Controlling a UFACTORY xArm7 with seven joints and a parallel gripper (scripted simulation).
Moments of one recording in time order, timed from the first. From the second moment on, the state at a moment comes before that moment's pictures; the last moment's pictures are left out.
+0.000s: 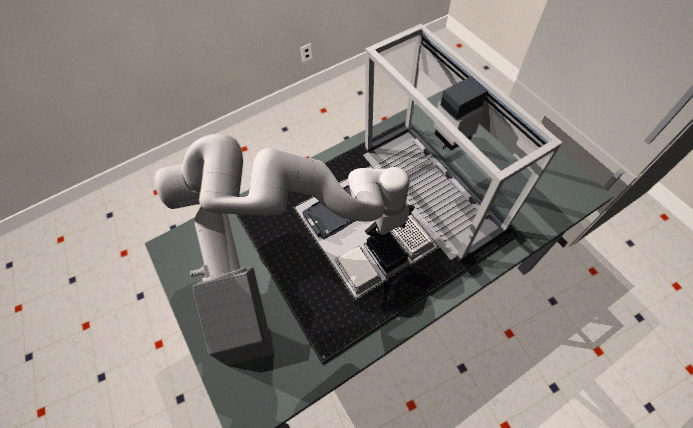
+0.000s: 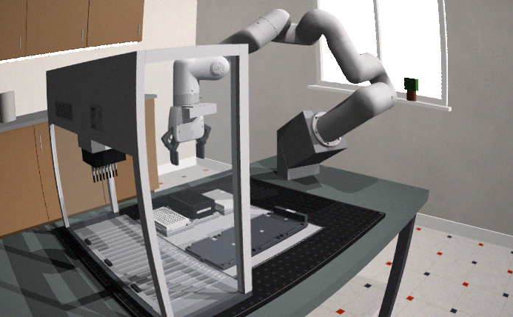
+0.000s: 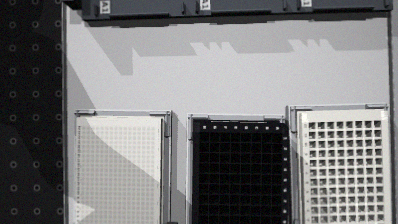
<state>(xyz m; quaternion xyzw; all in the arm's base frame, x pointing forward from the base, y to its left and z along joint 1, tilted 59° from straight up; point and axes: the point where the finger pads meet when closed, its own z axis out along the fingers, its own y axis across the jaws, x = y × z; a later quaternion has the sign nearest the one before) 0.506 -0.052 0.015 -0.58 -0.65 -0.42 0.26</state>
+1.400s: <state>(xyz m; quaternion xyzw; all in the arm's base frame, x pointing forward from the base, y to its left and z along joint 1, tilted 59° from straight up) 0.513 -0.015 -0.009 -0.58 -0.65 -0.42 0.26</state>
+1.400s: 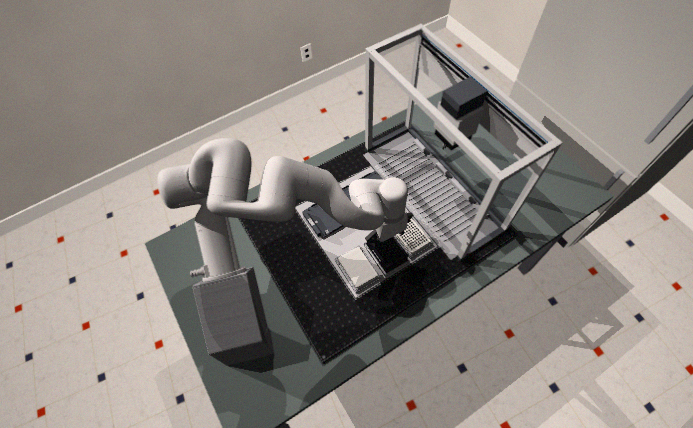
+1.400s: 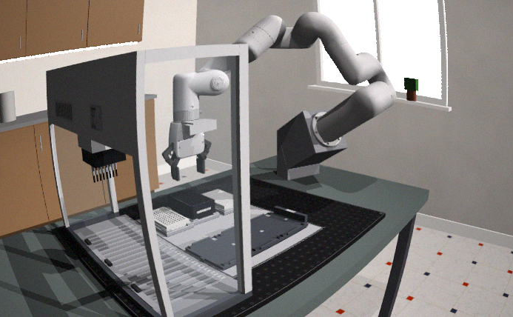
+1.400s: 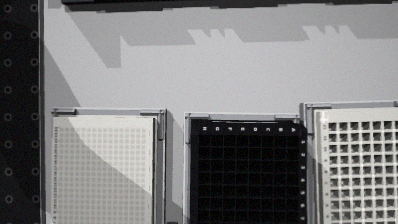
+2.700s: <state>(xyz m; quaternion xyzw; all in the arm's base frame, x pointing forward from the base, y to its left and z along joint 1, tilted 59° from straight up) 0.518 0.015 -0.027 -0.58 -0.65 -0.42 0.26</state>
